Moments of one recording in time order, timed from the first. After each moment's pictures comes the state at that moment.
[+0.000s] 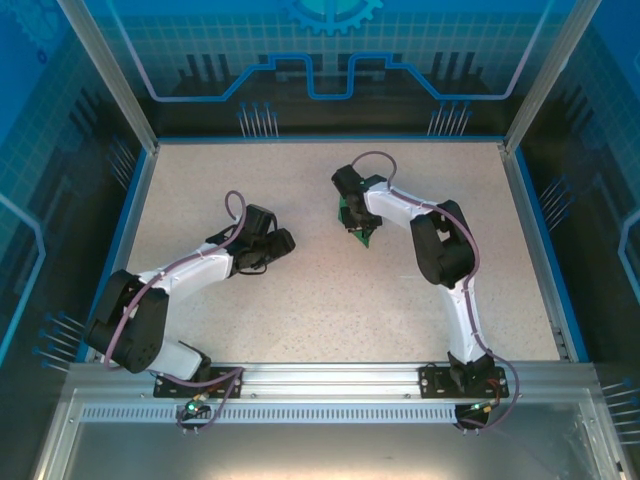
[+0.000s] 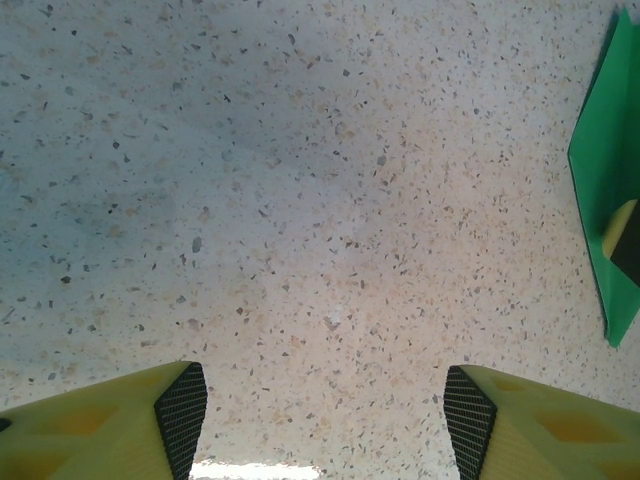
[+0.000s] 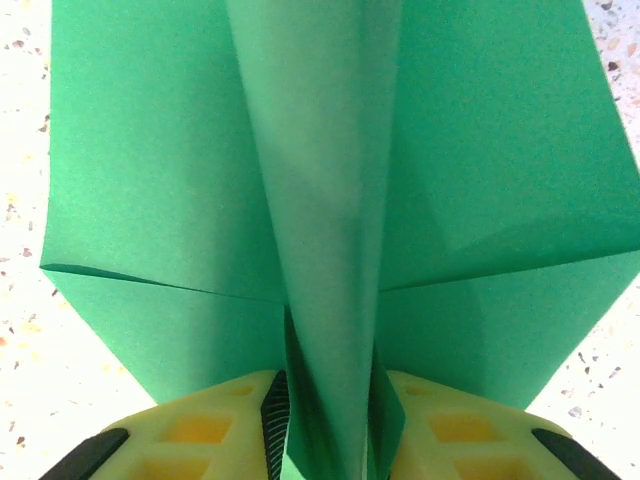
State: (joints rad) left arm -0.41 1.46 0.80 -0.29 0.01 -0.89; right arm 0.52 2.23 1.70 -0.82 0.21 0.42
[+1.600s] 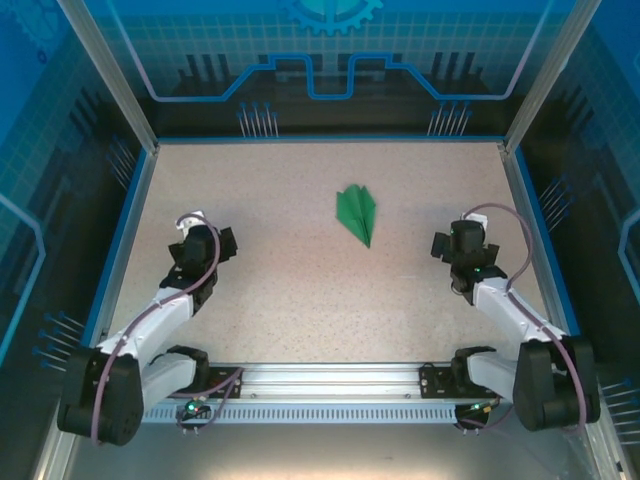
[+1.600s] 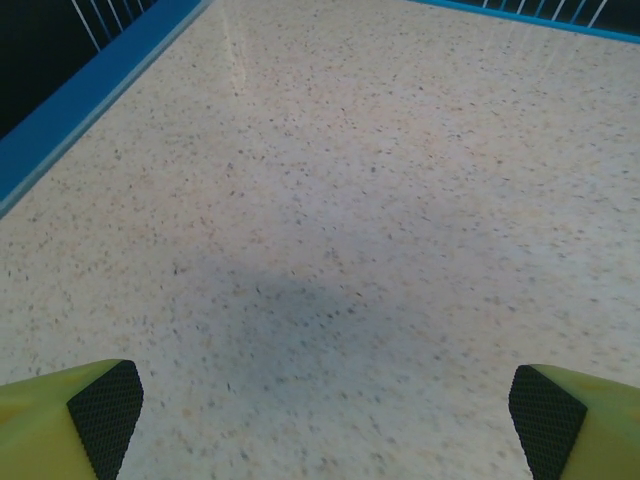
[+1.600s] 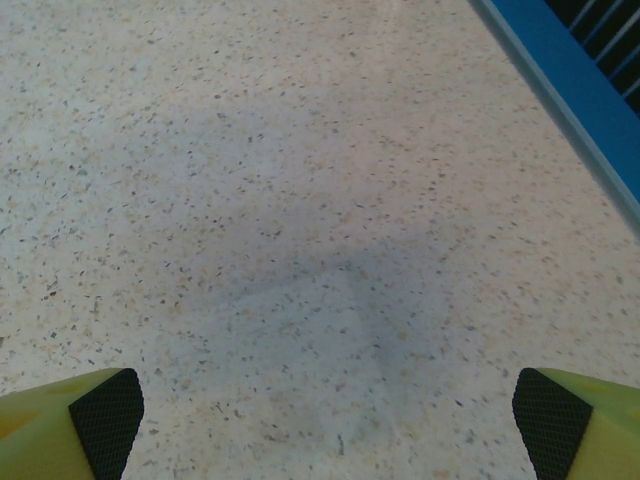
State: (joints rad) left arm -0.13 1.07 0.43 0.05 -0.44 -0.31; right arm 0.09 1.14 0.50 -0.10 0.41 0.22
